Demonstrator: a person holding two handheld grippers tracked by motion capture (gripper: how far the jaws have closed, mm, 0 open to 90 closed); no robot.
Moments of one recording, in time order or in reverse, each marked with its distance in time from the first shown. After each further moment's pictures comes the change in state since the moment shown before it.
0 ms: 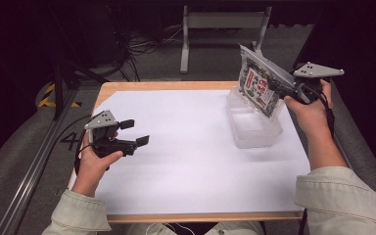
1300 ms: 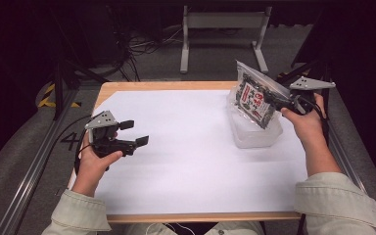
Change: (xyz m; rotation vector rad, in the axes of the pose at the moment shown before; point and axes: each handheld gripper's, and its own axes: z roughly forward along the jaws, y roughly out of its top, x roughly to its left) left arm 0.003 -0.003 0.001 0.010 0.005 -0.010; right arm -0.004 -0.042 0.016 0.047 0.079 0.082
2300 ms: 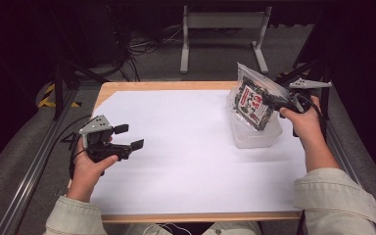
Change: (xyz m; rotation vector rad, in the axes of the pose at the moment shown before) left arm -0.002 -0.011 -0.013 0.006 0.028 -0.024; right arm -0.020 -0.016 0.017 0.032 0.051 0.136
